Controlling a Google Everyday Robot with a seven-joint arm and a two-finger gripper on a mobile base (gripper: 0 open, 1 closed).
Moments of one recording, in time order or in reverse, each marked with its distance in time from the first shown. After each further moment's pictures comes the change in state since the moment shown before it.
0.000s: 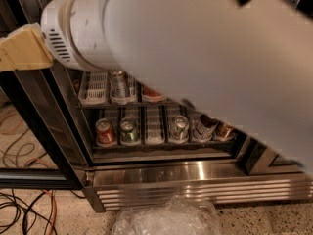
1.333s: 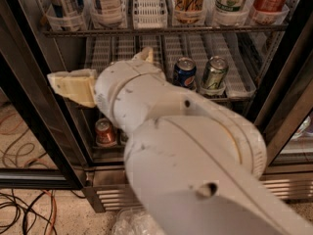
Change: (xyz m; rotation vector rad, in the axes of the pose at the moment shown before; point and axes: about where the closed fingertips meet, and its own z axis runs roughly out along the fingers) arm 0.081 -0.051 -0.028 0.328 -0.118 0.161
